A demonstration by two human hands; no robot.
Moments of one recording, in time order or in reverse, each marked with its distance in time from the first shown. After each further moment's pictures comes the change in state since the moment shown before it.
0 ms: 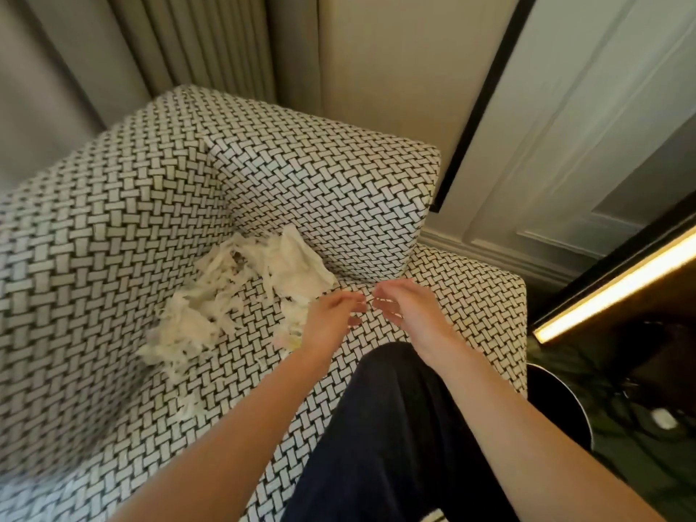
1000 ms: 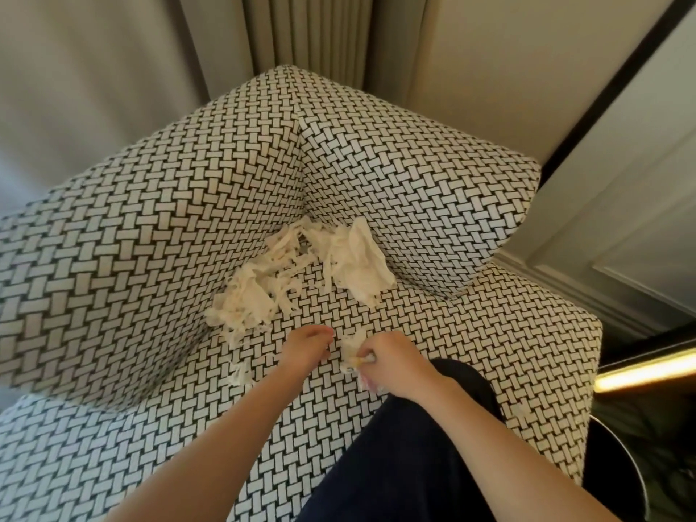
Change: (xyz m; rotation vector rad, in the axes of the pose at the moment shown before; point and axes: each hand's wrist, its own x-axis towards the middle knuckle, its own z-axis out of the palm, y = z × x) left_hand 0.018 -0.077 -0.093 0.045 0.235 -0.248; right_hand -0.003 0.046 0.071 -1.151 -0.525 -0.356
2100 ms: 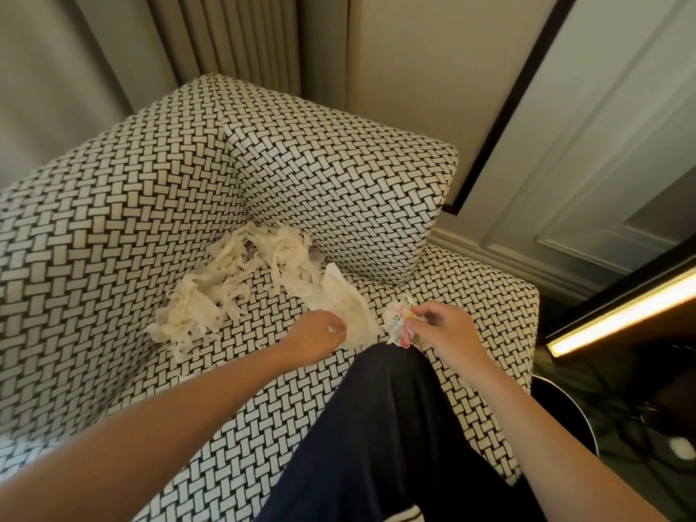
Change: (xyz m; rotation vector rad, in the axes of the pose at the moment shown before) left_hand -0.023 0.044 0.063 0.900 -0.286 0.444; right_hand -0.071 0.090 -0.059 0.570 0.448 0.176
